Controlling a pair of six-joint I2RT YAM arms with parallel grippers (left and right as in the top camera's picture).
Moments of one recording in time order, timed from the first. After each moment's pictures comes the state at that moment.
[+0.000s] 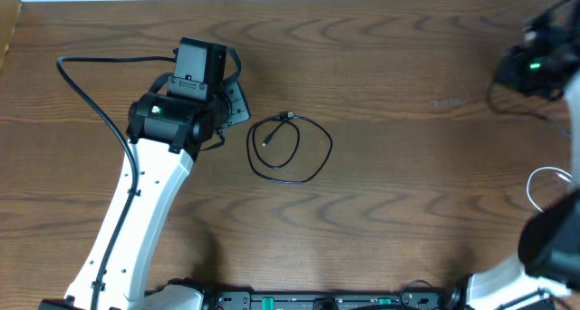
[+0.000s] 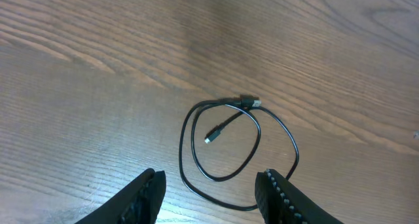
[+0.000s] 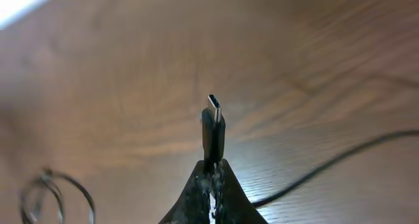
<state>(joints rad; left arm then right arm) -0.26 1.42 1.41 -1.00 -0.05 -0.53 -0.33 1.77 1.65 -0.95 -0.32 0.13</state>
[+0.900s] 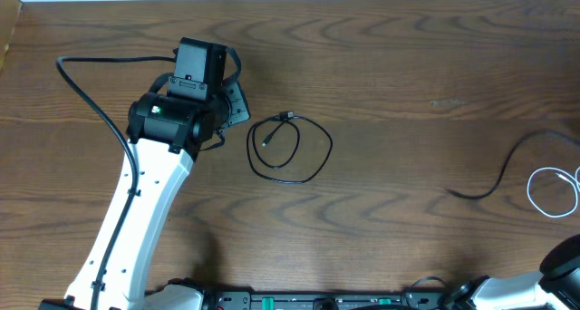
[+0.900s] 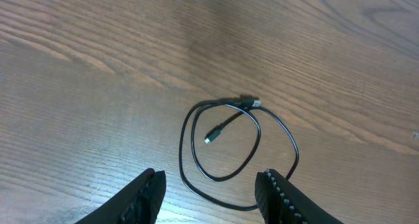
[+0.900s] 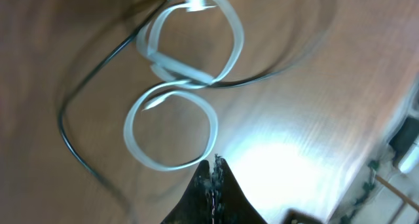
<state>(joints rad) -0.26 1.42 1.41 -1.00 -0.05 -0.53 -0.82 1.71 1.60 -1.18 0.20 0.30</state>
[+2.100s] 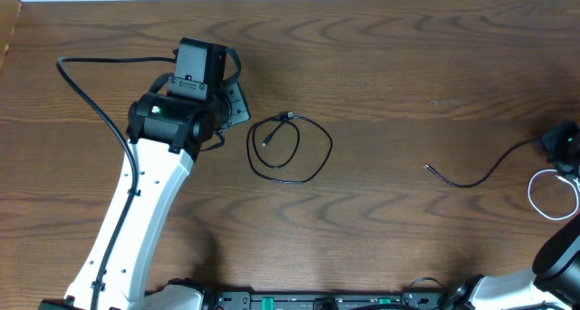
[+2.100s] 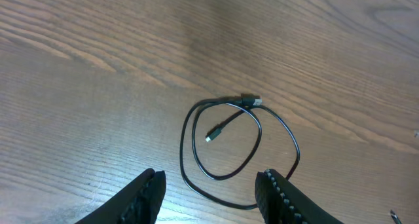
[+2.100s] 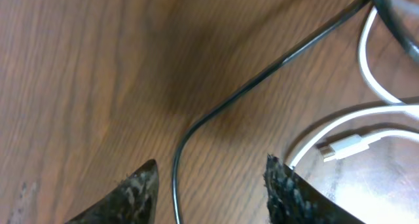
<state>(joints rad) -0.26 1.42 1.41 -1.00 -0.05 -0.53 -0.64 1.71 1.01 -0.35 -0.08 0.47</state>
